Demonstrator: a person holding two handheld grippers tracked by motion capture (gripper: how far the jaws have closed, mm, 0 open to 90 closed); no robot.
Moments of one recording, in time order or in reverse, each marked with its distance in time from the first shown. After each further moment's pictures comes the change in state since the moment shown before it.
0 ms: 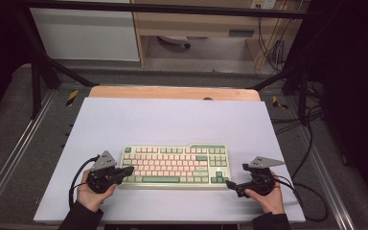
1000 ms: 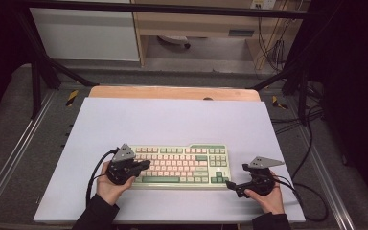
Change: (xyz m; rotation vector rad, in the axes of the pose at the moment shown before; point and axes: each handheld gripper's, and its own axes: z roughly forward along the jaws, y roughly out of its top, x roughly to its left) left arm -0.016 0.032 0.037 0.004 -0.026 0.011; right arm 0.000 0.000 0.001 0.005 0.000 -0.003
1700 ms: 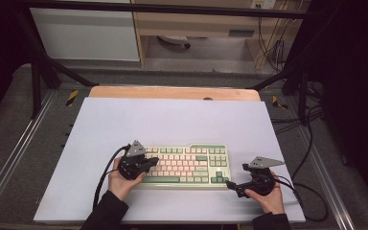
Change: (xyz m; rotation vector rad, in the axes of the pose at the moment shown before) left arm -0.003 0.009 0.031 0.032 0.020 -0.007; right arm 0.000 0.000 -0.001 -0.001 0.000 -0.001
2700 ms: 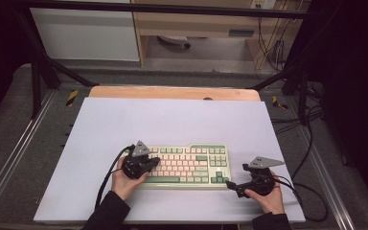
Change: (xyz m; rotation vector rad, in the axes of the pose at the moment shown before) left arm 0.002 -0.004 0.015 0.034 0.029 0.011; right arm 0.000 0.000 0.001 0.001 -0.002 -0.005
